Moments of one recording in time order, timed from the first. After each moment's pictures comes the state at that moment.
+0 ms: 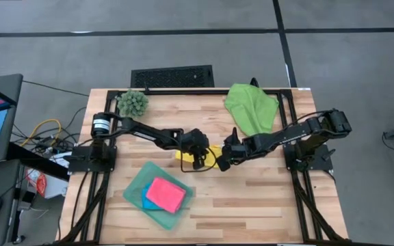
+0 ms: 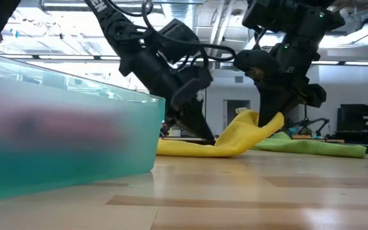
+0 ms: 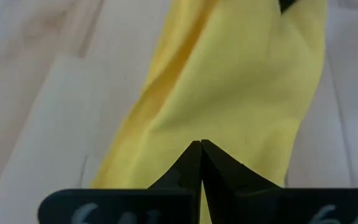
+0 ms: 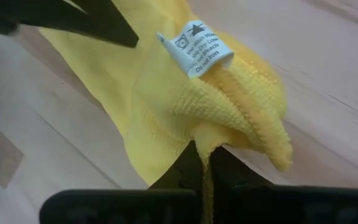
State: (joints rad) left arm 0.06 1.97 1.10 0.10 0.02 -0.11; right arm 0.15 1.56 0.88 -0.50 0.18 1.06
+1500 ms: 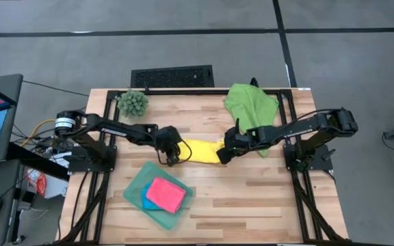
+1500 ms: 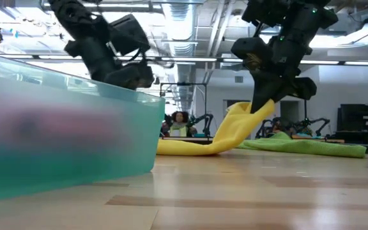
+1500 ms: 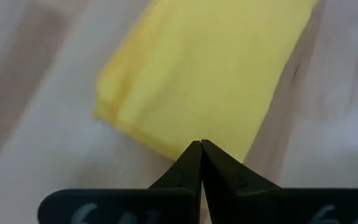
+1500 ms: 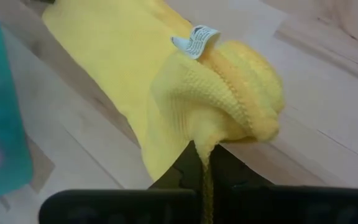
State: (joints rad) left arm 0.12 1.56 0.76 -0.17 0.04 -0.32; right arm 0.06 1.48 0.88 -0.49 0.13 0.97
